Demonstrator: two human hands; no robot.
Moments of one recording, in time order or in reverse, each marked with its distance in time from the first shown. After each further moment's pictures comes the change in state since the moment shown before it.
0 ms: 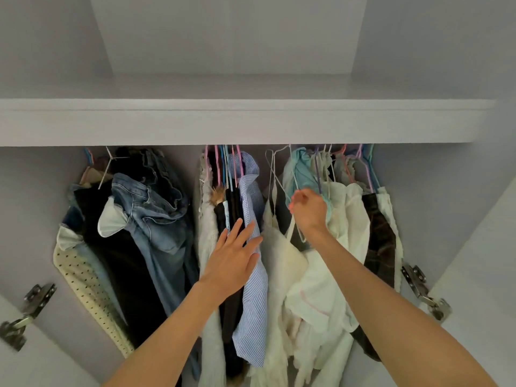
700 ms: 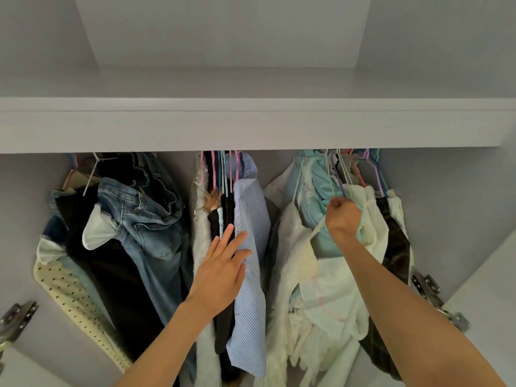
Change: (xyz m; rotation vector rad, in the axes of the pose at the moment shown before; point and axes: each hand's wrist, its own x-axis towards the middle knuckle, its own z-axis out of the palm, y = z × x) left_hand -0.004 -0.027 0.022 -0.011 0.134 0.001; right_hand 0.051 0.051 -0.019 -0.263 0.304 0.097
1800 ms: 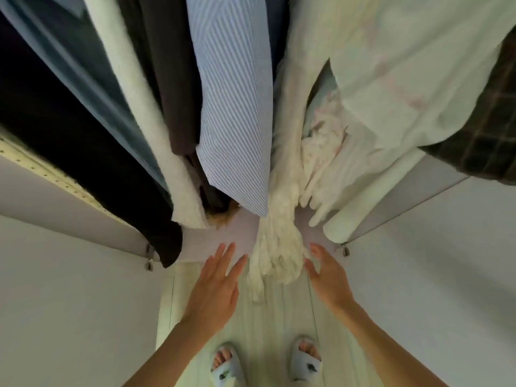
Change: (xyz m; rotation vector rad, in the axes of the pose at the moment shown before) left_hand -0.350 0.083 0.274 -0.201 -0.425 -0.146; right_hand -0.339 0.399 0.108 -0.190 -0.833 0.136
